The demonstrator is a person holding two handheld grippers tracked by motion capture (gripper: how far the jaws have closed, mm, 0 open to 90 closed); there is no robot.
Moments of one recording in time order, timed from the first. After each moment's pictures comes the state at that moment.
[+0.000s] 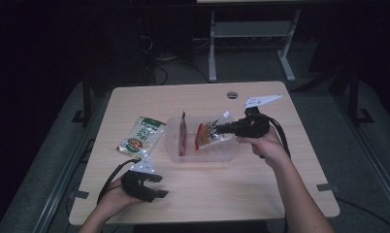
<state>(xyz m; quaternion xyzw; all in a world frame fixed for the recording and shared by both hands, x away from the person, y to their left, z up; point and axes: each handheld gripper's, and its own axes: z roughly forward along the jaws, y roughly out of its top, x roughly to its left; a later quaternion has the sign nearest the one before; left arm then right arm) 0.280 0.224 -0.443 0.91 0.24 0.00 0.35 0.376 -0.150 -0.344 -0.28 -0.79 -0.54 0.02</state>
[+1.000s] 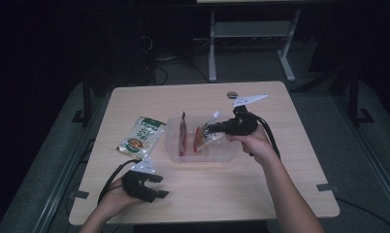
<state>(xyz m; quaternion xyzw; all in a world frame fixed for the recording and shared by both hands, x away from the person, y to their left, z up) 0.280 0.223 -0.444 0.91 0.24 0.00 0.35 0.397 -0.126 -0.361 -0.29 -0.80 -0.53 0.04</state>
